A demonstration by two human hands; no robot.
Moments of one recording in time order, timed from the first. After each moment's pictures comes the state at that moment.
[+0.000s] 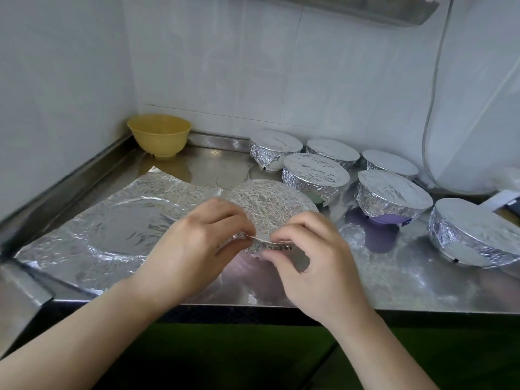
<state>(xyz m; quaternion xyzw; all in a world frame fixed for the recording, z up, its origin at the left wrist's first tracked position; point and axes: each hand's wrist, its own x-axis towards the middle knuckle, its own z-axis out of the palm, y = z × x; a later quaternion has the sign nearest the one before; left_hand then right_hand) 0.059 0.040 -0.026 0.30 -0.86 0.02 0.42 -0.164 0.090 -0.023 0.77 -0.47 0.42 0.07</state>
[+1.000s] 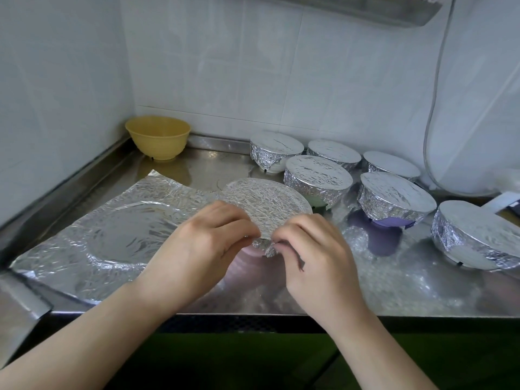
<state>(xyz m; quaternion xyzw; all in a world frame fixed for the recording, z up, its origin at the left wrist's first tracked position) 0.059 0.029 -0.026 0.28 -0.86 0.05 0.42 -0.157 0.077 -0.028 0.77 -0.47 0.39 0.18</state>
